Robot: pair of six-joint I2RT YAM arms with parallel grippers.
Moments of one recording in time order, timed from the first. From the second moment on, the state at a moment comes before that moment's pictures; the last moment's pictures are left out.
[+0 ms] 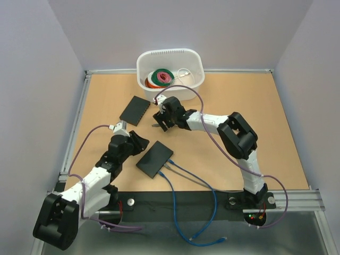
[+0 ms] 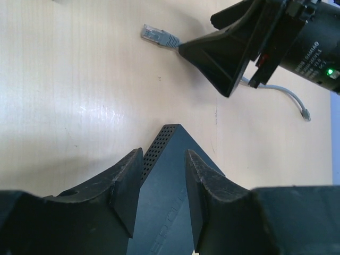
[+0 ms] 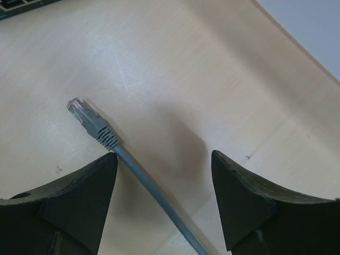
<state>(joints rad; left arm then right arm) -0.38 0.90 0.21 0.23 0.05 -0.78 0.77 2.14 1.49 -0.05 0.04 -0.08</state>
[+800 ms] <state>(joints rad) -0.38 0.86 0.22 0.24 0.06 -0.78 0.77 2.01 1.31 -0.05 -0.19 -0.04</state>
